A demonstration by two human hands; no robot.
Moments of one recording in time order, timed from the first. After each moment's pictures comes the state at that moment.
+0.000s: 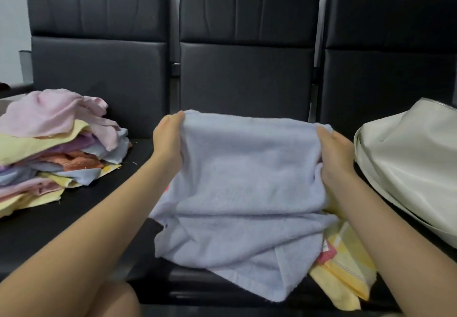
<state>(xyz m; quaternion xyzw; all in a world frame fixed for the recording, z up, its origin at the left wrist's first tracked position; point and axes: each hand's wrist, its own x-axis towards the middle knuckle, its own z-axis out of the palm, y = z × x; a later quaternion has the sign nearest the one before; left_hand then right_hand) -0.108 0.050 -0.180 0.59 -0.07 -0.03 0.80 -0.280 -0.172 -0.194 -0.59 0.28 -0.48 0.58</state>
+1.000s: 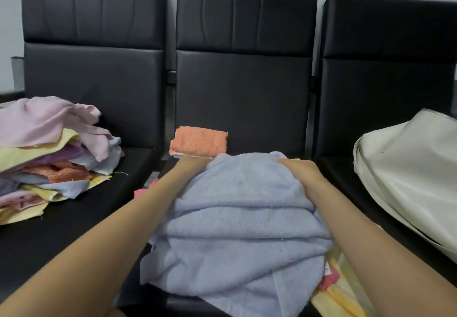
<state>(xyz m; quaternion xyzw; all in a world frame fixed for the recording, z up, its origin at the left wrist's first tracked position) -0.069 -0.004 -0.219 0.92 -0.15 -0.15 0.34 -0.246 -0.175 -0.205 -0.74 0.43 -0.16 0.50</state>
